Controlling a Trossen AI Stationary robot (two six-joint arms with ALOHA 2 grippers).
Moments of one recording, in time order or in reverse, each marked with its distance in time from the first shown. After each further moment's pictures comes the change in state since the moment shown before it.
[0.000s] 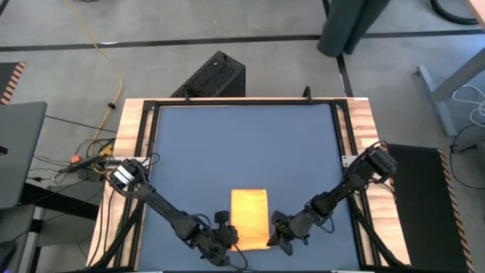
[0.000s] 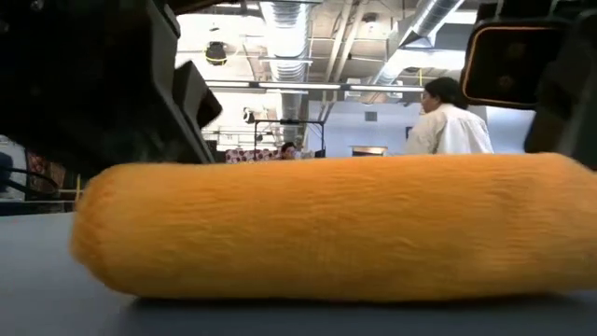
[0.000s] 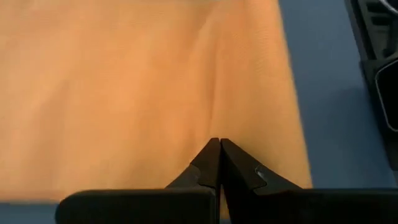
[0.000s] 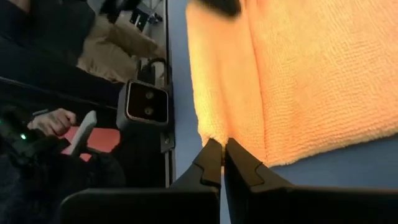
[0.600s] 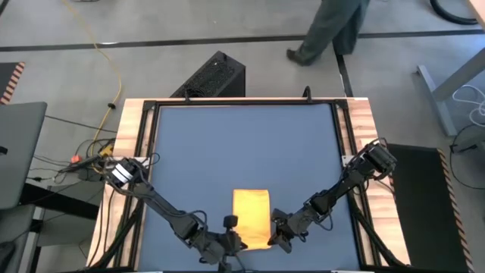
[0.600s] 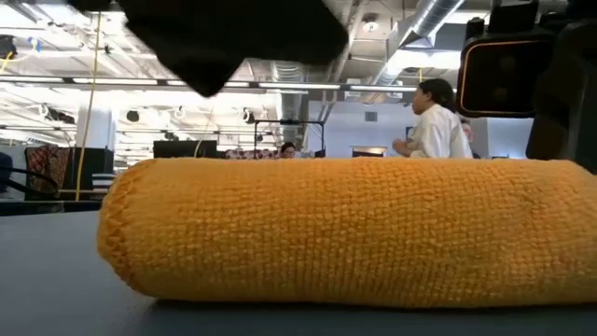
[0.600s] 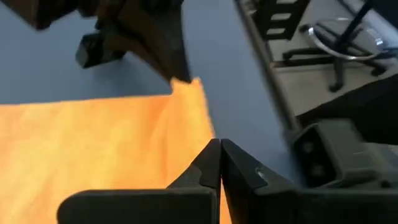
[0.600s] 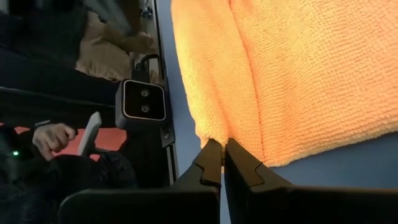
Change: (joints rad) left arm 0.005 -0.037 0.000 0.249 -0.001 0.229; right arm -0.026 0.002 0.000 -0.058 -0.029 0.061
